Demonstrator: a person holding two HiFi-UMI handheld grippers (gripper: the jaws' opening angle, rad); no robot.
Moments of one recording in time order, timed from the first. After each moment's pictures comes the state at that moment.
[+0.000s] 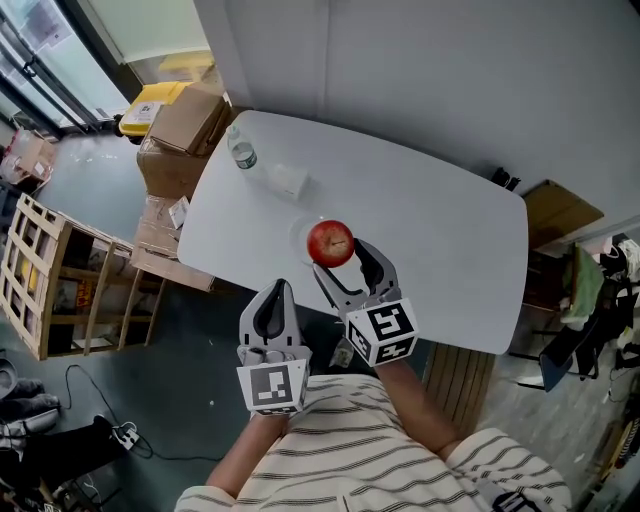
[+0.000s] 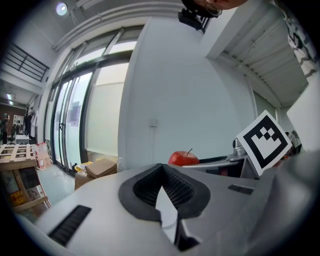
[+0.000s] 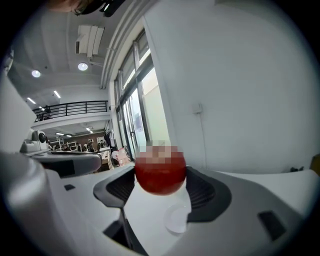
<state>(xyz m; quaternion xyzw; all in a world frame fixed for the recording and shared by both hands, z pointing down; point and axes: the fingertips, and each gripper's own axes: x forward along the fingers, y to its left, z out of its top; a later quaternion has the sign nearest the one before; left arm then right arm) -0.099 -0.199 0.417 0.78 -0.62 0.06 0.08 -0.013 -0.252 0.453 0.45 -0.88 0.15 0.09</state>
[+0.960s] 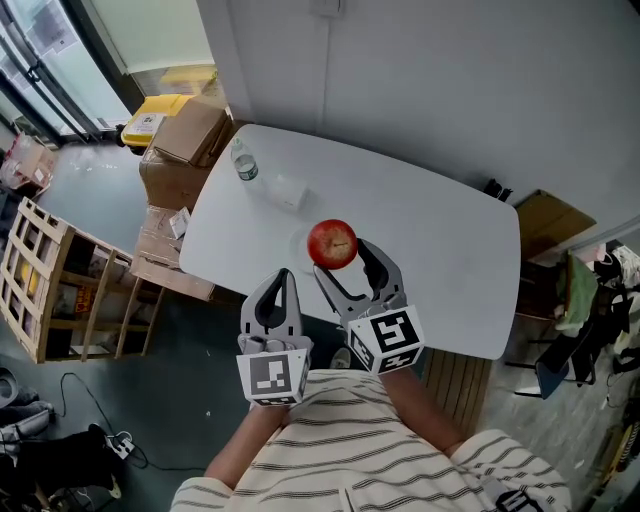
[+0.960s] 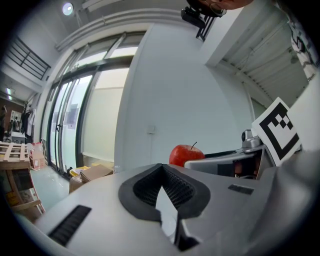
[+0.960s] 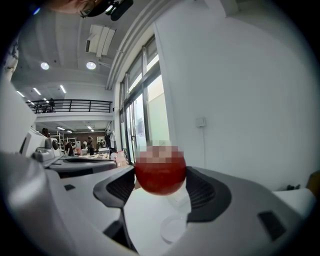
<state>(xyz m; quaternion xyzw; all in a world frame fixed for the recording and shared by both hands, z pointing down) -0.098 -0.216 0.389 0.79 -0.61 0.03 0.06 -0.016 -0.247 0.397 0.46 -0.88 0.09 0.08</state>
